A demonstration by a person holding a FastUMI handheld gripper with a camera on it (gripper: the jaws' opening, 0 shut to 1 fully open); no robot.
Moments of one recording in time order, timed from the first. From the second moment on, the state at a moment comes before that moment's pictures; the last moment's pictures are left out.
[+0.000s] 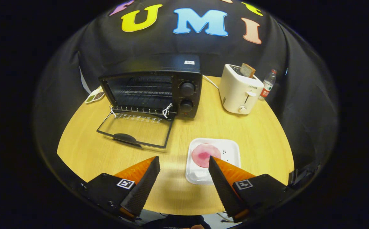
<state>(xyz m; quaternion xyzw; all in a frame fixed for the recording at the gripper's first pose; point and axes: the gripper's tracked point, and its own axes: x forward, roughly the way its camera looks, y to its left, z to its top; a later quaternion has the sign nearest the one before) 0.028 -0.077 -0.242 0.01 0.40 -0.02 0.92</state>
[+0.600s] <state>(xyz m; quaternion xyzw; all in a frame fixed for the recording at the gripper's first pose) 0.032 -0.174 -0.280 0.04 0.46 0.00 0.89</state>
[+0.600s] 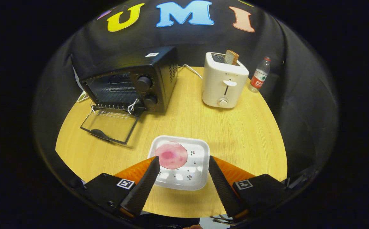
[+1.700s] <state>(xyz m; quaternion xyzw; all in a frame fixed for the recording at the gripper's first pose) 0.024 -0.219 -0.372 0.07 0.59 -0.01 0.80</state>
